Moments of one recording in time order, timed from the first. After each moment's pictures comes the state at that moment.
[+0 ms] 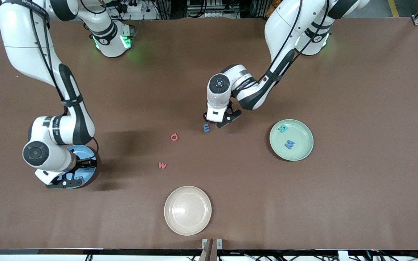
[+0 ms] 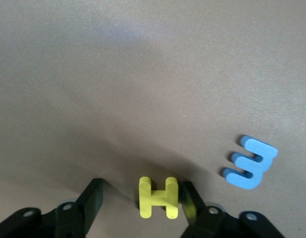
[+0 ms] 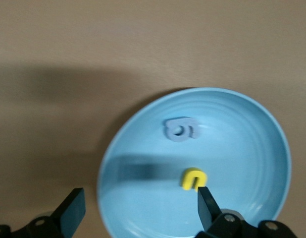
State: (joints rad) left arm -0.58 0.72 -0.31 -1.77 0.18 2.42 -1.53; right arm 0.14 0.69 -0.14 -1.61 -0.07 2.23 0.01
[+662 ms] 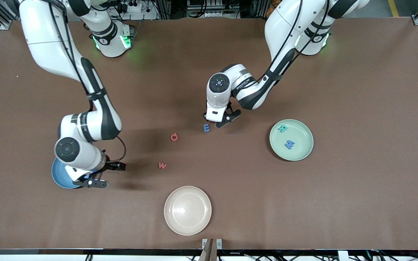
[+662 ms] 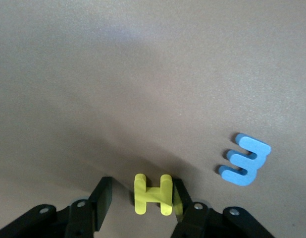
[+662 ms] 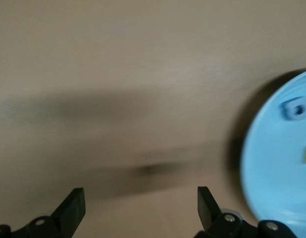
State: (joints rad) left arm -0.58 0.71 -0.31 -1.77 0.18 2.42 -1.53; right arm 0.30 0.69 -0.12 -1.58 0.02 2.23 0.34
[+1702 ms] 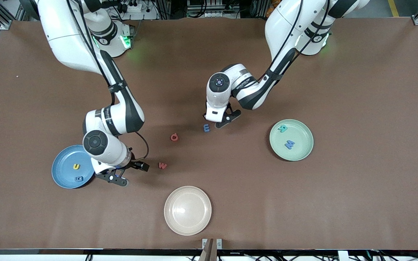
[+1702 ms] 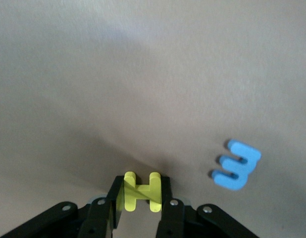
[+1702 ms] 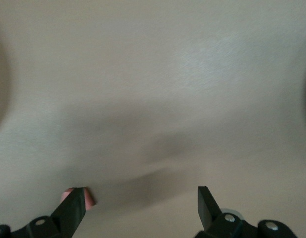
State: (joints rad) left arm -0.57 0.71 -0.31 -1.76 0.18 2.41 -1.53; right arm 0.41 0.70 -0.11 -1.53 0.08 2.23 0.62
